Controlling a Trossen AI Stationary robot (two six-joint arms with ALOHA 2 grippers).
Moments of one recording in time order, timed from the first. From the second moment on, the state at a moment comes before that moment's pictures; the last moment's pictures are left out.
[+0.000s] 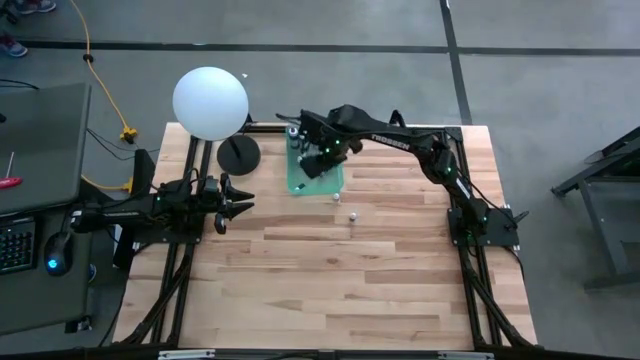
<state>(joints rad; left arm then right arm) 0.07 0.01 0.02 0.00 -0.03 -0.29 -0.34 2.26 2.32 -1.38 -0.09 0.63</state>
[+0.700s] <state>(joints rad) 0.07 0.01 0.02 0.00 -0.03 -0.29 -0.11 2.26 2.21 -1.57 0.14 0.88</state>
